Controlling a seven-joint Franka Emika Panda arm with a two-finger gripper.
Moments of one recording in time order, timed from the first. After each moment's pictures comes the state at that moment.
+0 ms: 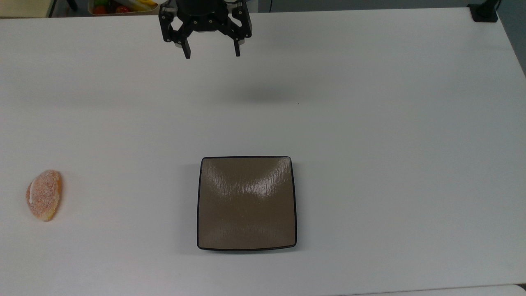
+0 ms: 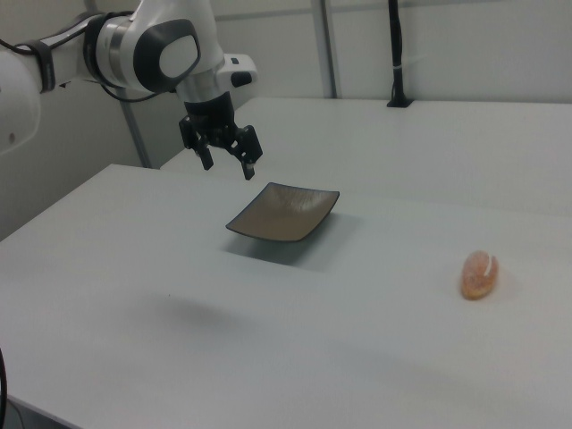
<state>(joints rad) 0.03 0.13 0.03 -1.56 0.07 1.82 -0.04</state>
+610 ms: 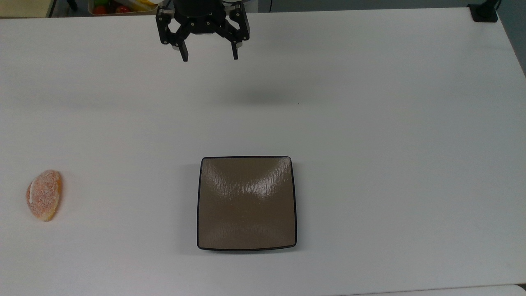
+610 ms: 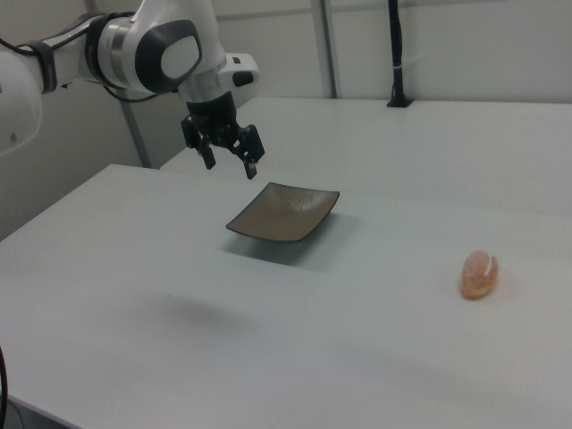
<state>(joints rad) 0.03 0.13 0.02 -1.56 0.07 1.84 -0.04</state>
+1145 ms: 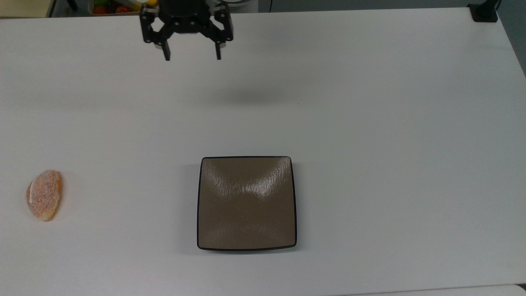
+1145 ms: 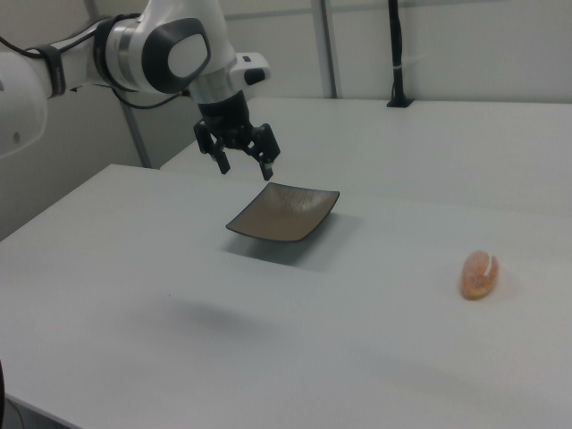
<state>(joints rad) 0.00 0.13 0.01 -1.56 0.02 1.84 -0.11</state>
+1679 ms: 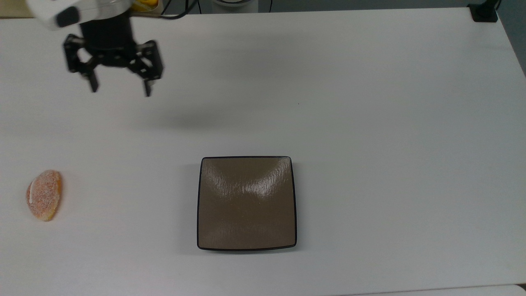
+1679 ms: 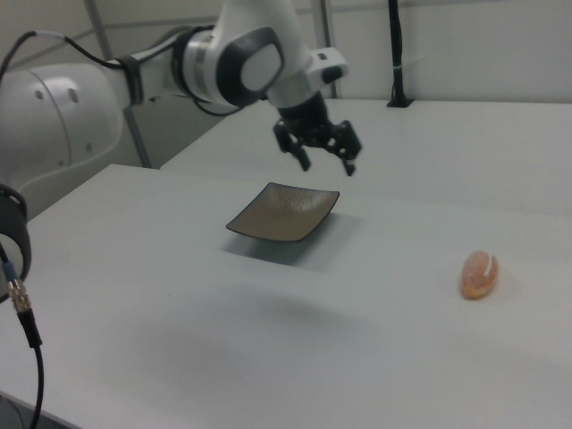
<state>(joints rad) -0.08 0.33 -0.07 -1.37 -0.01 1.98 -0.18</state>
